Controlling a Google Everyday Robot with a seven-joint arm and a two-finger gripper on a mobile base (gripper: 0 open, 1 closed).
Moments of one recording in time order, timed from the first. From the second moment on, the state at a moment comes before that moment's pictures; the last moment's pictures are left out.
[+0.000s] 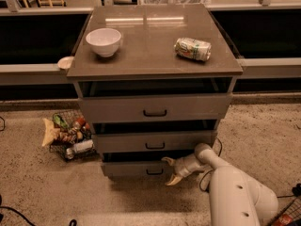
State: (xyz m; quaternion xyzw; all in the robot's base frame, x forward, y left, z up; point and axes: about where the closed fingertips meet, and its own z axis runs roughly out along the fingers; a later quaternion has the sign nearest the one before) arm 0.614 -0.088 0.189 -0.73 0.55 0.27 0.31
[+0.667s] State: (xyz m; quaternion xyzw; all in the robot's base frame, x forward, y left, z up) arm 0.600 -0.092 0.204 -0.73 0.55 0.28 0.30
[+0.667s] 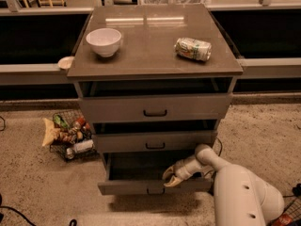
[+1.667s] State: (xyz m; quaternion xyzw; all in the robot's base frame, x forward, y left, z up) arm 0.589 -0.085 0.192 -0.74 0.55 0.28 0.26
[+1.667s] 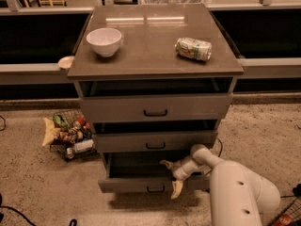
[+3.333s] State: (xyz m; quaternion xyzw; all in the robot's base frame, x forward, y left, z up) arm 0.485 -0.088 0.170 -0.75 0.57 0.29 0.12
